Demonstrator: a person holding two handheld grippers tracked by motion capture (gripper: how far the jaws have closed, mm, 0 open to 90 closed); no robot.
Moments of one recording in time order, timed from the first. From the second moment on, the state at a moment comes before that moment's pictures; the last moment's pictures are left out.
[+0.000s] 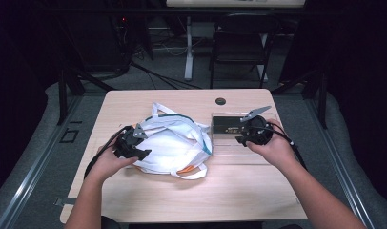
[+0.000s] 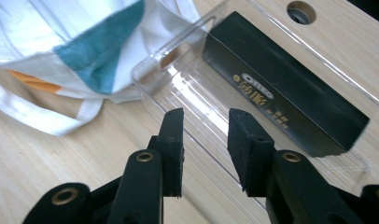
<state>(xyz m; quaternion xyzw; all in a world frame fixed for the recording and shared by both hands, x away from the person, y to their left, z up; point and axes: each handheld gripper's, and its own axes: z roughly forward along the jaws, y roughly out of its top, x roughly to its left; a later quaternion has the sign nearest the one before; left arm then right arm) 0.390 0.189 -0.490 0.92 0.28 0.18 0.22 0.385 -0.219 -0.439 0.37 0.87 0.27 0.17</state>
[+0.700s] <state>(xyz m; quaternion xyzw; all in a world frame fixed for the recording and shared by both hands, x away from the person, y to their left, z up) 0.389 0.190 -0.489 0.92 0.28 0.18 0.22 0.350 -0.195 -0.461 0.34 0.88 0.29 0.16</state>
